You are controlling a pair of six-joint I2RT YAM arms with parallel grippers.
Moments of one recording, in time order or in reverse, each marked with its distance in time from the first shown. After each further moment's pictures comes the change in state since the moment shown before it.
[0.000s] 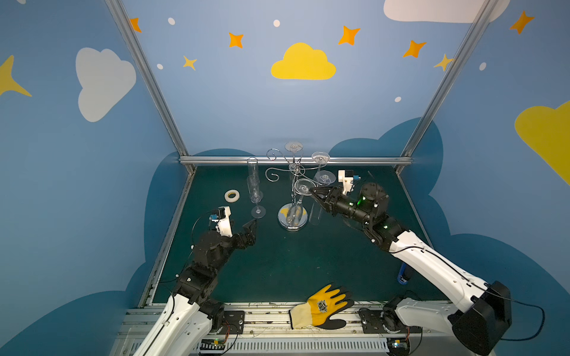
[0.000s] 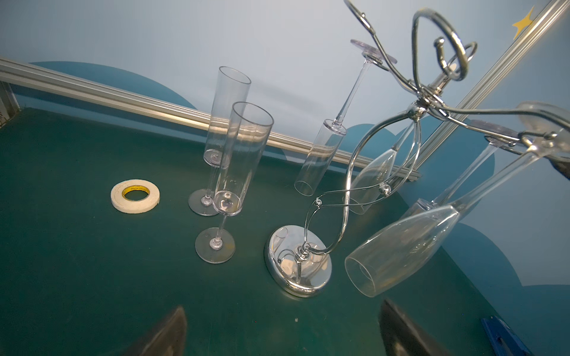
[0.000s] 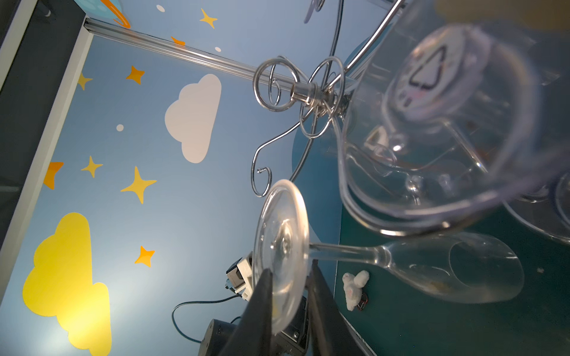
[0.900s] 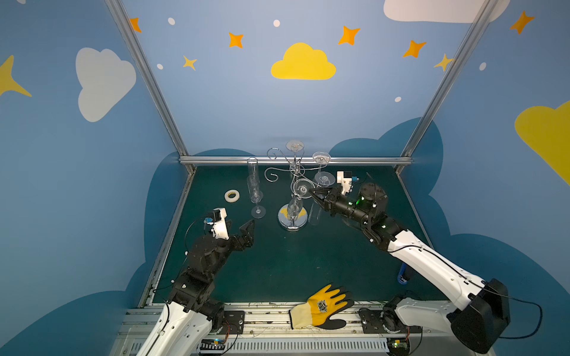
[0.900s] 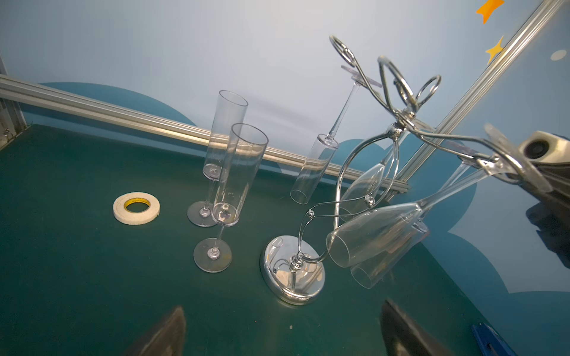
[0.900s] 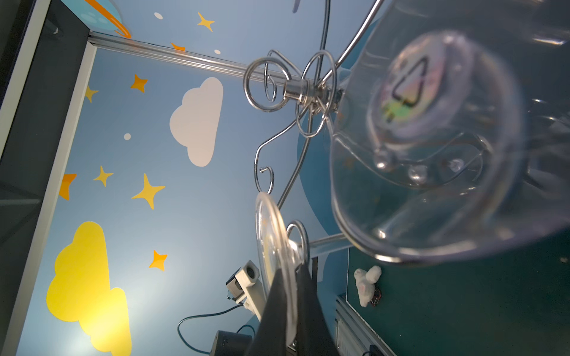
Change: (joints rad) left arm 0.000 -0.080 0.005 -0.027 -0.008 -0.003; right arm 0.000 0.014 -0.003 0.020 -0.007 0.065
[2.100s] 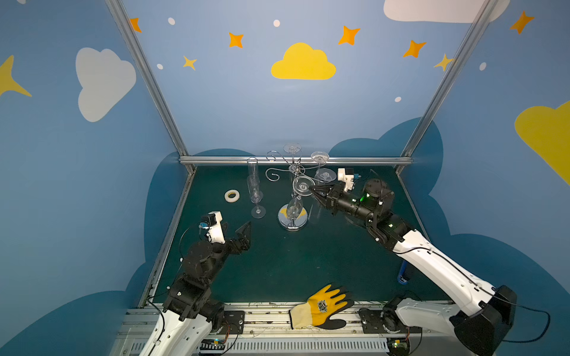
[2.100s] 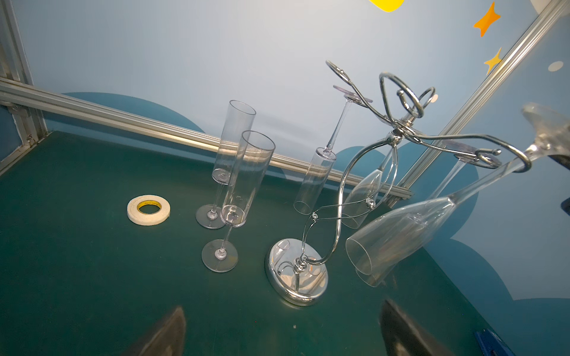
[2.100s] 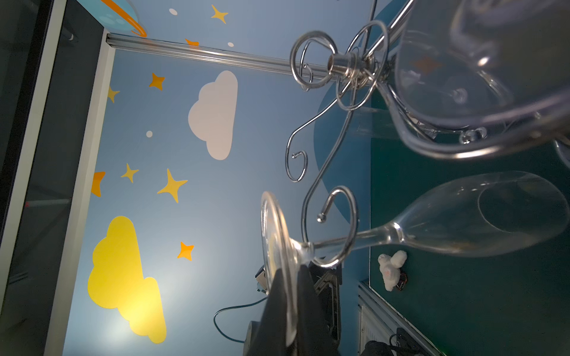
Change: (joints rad) left arm 0.000 -0.079 -0.006 -0.061 -0.027 0.000; right arm 0.026 -0.031 0.108 -0.111 -0.023 0.074
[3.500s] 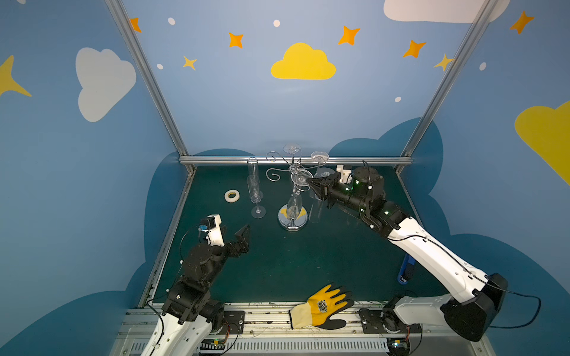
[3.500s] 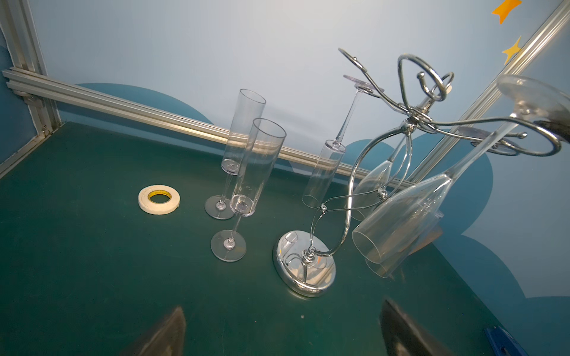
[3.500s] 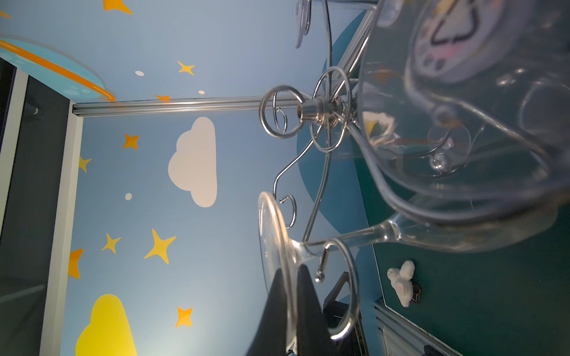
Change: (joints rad) left arm 0.000 -0.031 -0.014 -0.045 -0.017 0.000; right arm 0.020 0.117 0.195 -0.217 0.179 0.114
